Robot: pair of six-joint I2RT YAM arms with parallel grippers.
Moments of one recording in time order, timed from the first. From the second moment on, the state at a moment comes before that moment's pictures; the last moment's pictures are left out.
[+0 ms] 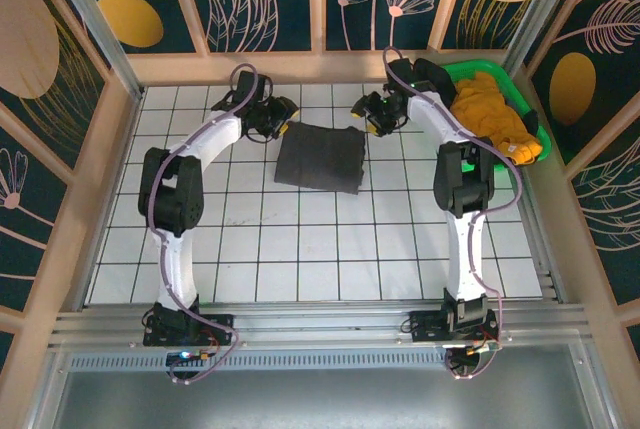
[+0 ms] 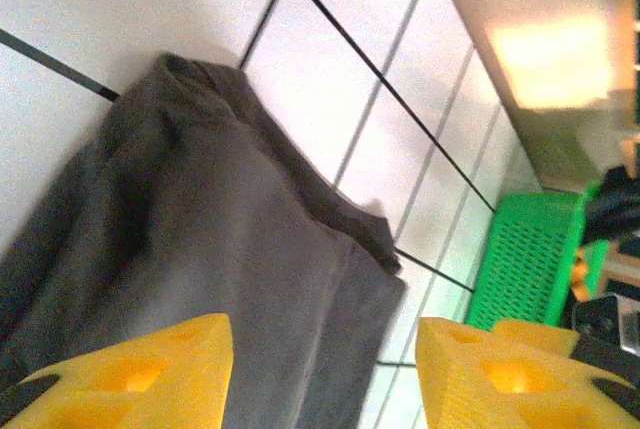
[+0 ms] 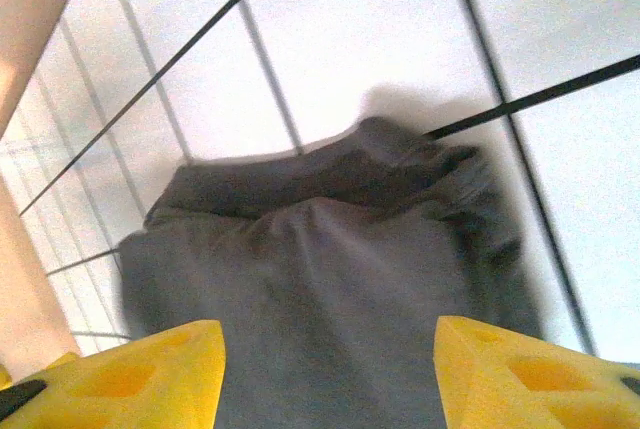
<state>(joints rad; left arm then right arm) -0.31 2.11 1.71 -0.40 0.33 -1.12 0.24 2.26 1.98 -0.75 -0.43 0.79</state>
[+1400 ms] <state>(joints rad) -0.71 2.05 1.10 0.28 0.14 -1.89 0.32 1.12 0.82 -0.37 -0.37 0.95</state>
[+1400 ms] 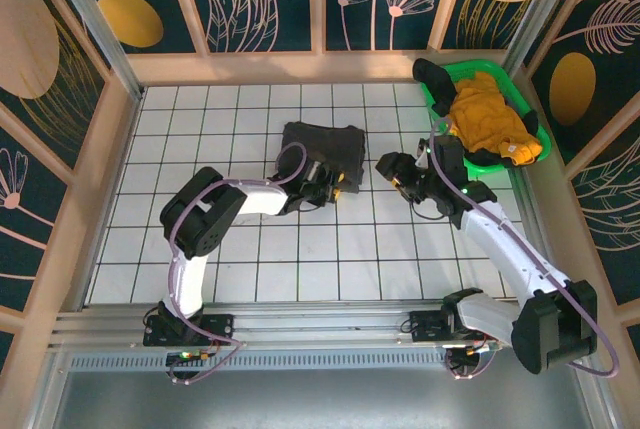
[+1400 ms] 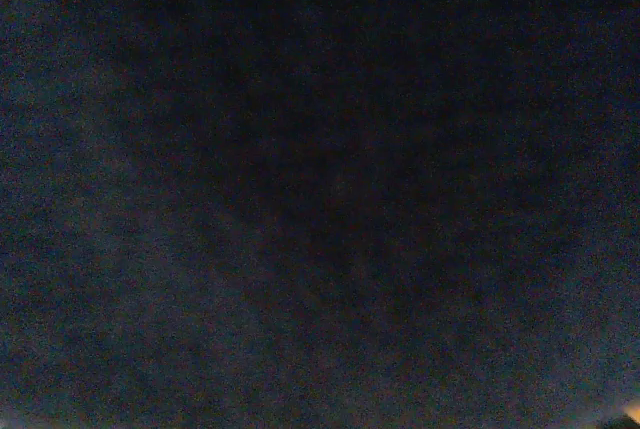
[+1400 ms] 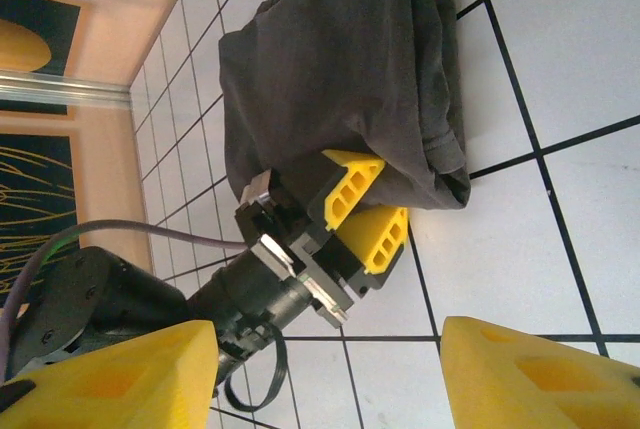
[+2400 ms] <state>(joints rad) 0.24 2.08 1.20 0.11 0.46 -1.01 0.30 1.22 0.91 -0.26 -0.57 0.87</state>
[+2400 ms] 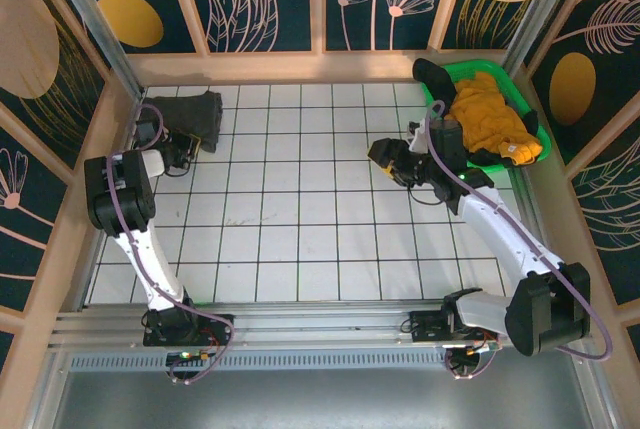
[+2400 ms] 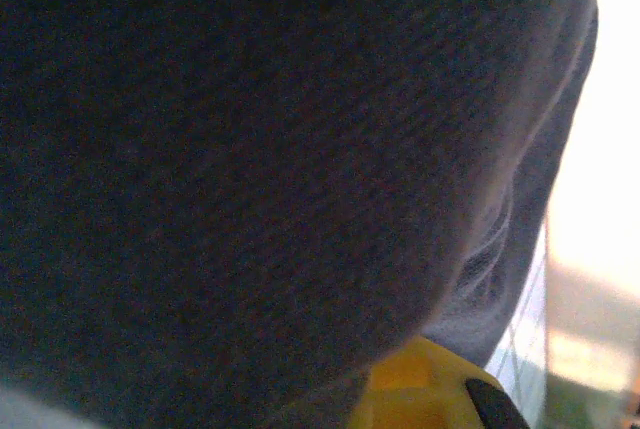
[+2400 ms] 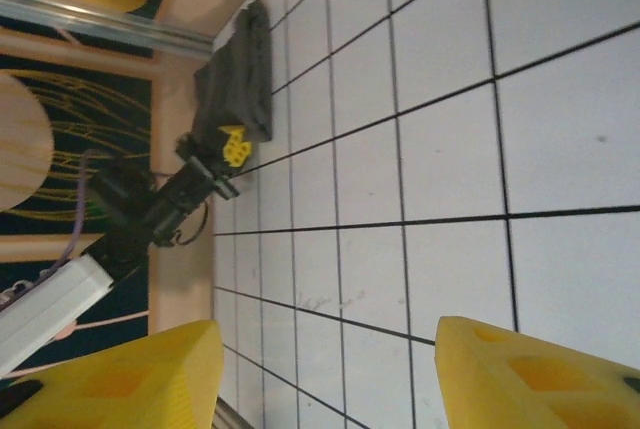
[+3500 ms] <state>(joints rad) 0.06 0.77 0.54 0.00 -0.29 -0.66 0.10 0.89 0.76 -0.09 0.09 0.45</state>
